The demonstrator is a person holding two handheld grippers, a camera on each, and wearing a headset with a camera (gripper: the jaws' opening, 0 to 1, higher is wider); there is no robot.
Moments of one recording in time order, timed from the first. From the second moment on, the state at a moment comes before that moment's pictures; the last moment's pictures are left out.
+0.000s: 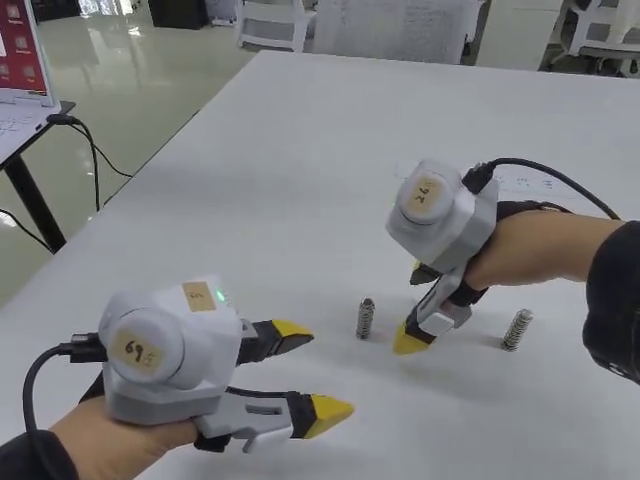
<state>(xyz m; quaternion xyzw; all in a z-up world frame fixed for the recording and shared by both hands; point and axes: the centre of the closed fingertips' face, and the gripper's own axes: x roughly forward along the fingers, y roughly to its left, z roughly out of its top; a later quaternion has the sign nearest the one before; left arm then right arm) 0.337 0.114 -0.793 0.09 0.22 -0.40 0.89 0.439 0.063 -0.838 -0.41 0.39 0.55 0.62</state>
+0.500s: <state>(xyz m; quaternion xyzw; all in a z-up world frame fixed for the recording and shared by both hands) 0.336 0.112 -0.794 0.10 0.22 -0.40 0.88 0.448 0.045 -0.831 -0.40 0.38 0.53 0.64</state>
